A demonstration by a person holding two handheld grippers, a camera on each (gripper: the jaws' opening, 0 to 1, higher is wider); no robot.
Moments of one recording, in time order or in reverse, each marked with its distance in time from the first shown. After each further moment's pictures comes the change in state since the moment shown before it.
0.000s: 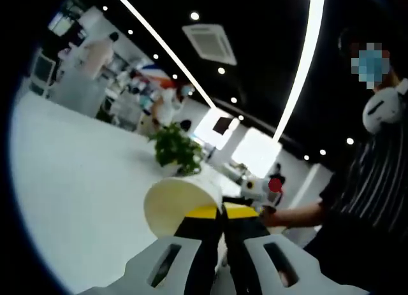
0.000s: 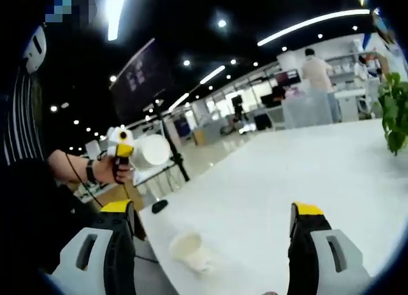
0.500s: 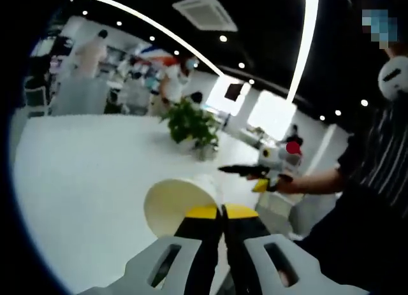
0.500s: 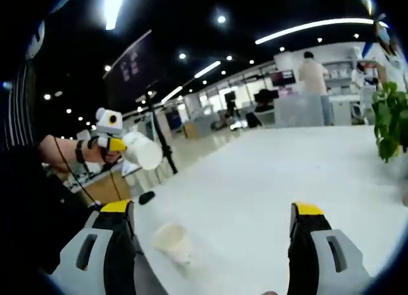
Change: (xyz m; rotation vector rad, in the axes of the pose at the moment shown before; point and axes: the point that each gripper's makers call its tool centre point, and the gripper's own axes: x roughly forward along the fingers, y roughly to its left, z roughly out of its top) left arm -0.001 0.015 -0.022 0.158 0.286 0.127; right arm -0.003 -0.018 -0.007 -0.068 0.052 -0.065
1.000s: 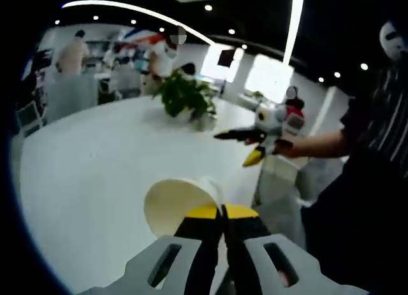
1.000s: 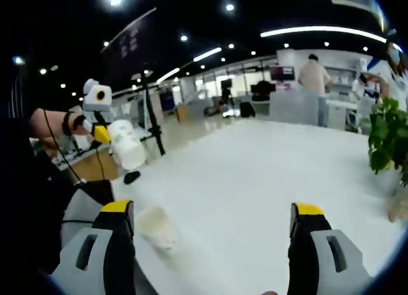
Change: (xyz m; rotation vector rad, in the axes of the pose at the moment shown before) left arm 0.011 -0.004 -0.030 0.087 0.185 0.008; right arm 0.007 -0.015 -0.017 -0.093 0.116 -0.070
